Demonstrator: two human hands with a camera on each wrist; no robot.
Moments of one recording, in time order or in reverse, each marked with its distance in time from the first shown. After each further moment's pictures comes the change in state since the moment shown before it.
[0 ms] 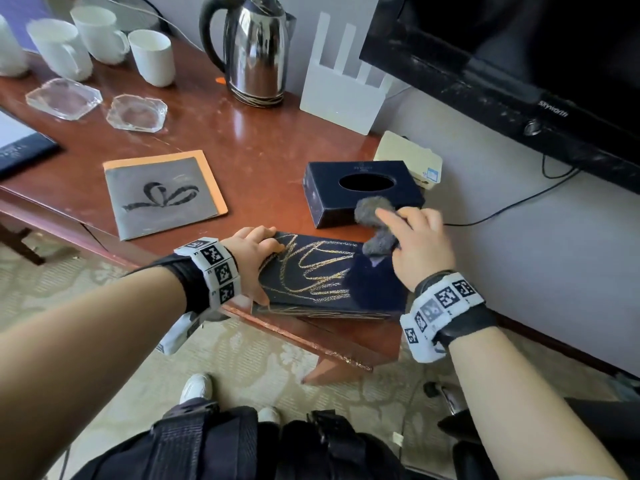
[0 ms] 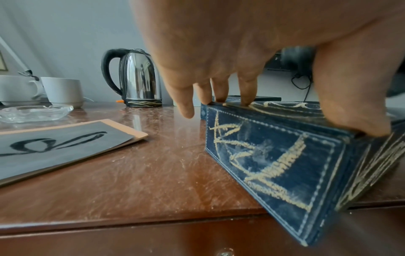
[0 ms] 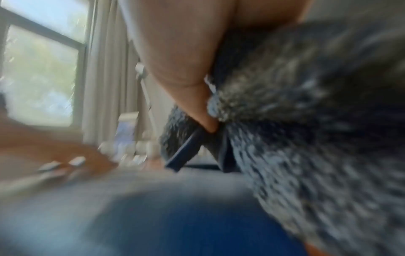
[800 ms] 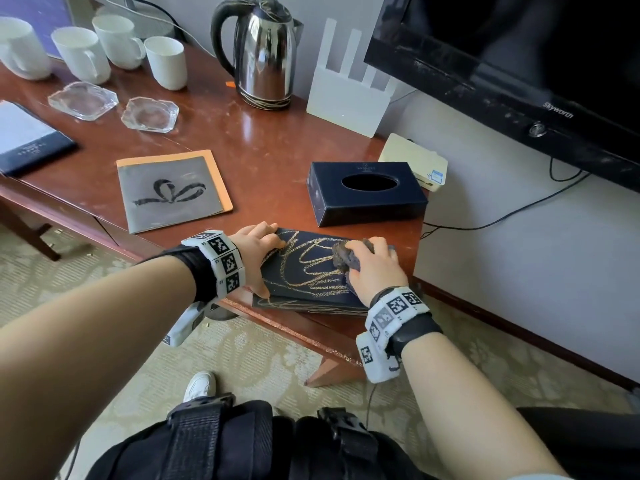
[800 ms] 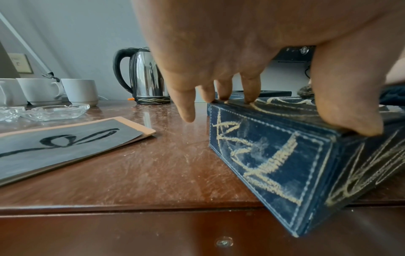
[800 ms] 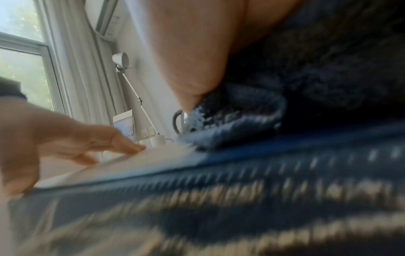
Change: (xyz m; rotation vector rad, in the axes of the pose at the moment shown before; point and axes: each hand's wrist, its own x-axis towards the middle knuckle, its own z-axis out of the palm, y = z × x) left_hand -0.002 0.007 0.001 -0.044 -0.040 -0.068; right_hand -0.015 -0.039 0.036 0.092 -0.376 0.246
